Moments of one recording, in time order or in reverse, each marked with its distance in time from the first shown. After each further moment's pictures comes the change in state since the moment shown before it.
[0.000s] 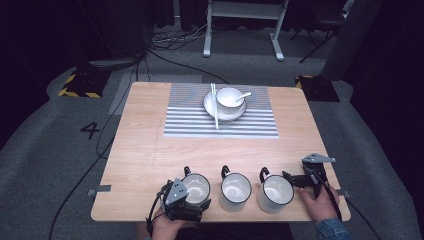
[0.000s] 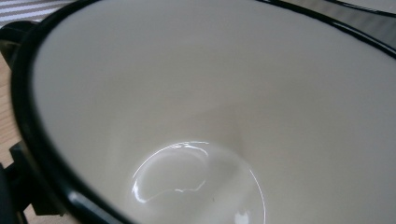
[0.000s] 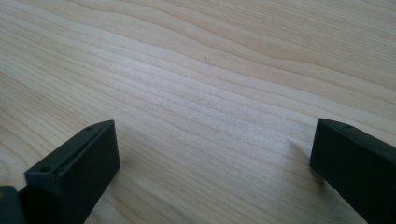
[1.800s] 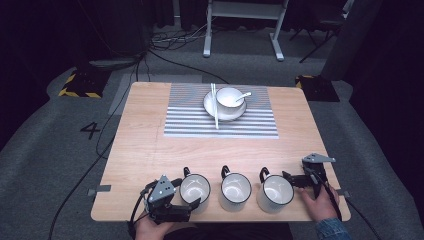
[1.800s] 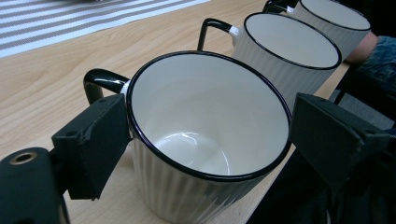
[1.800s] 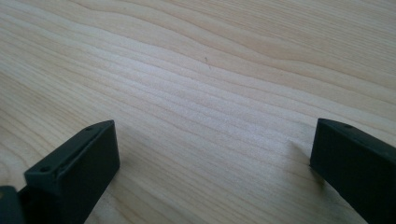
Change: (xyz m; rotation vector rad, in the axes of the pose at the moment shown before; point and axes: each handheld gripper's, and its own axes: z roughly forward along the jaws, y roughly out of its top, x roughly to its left) left arm -0.004 0.037 -0.056 0.067 -0.007 -0.065; right arm 0.000 0.000 0.000 0.000 0.000 0.001
